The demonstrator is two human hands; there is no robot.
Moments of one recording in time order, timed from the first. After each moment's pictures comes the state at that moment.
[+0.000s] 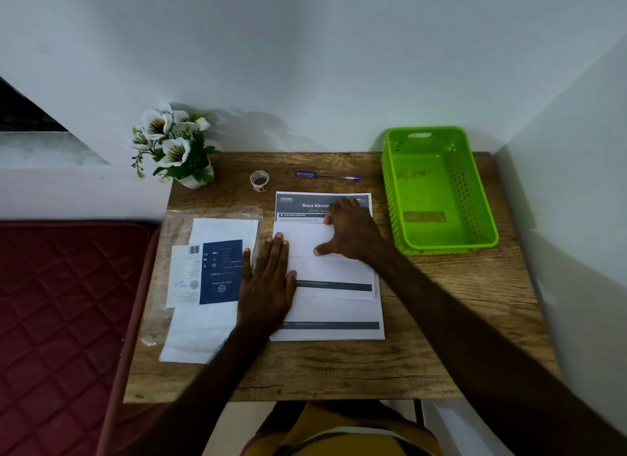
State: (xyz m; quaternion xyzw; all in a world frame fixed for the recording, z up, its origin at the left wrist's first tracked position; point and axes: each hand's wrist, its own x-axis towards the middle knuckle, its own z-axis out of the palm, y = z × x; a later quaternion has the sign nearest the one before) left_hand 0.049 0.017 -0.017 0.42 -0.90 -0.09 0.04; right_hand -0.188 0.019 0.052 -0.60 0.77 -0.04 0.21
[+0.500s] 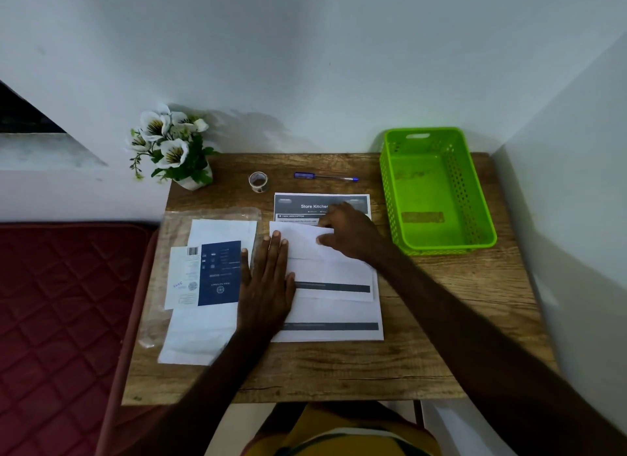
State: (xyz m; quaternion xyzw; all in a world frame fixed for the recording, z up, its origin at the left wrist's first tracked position) left_hand 0.047 0.023 -0.008 0.42 -0.90 -0.04 0.07; right_hand -0.191 0.020 0.058 -0.62 0.74 -0.10 0.25
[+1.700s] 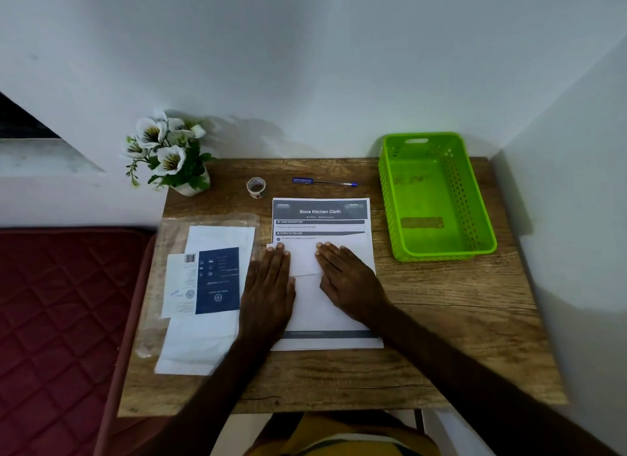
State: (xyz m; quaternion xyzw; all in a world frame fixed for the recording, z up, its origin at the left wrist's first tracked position) left_hand 0.046 0.023 -0.023 0.38 -0.91 -0.07 0.13; right_hand -0.160 0.096 -0.024 -0.73 0.65 -0.20 -0.02
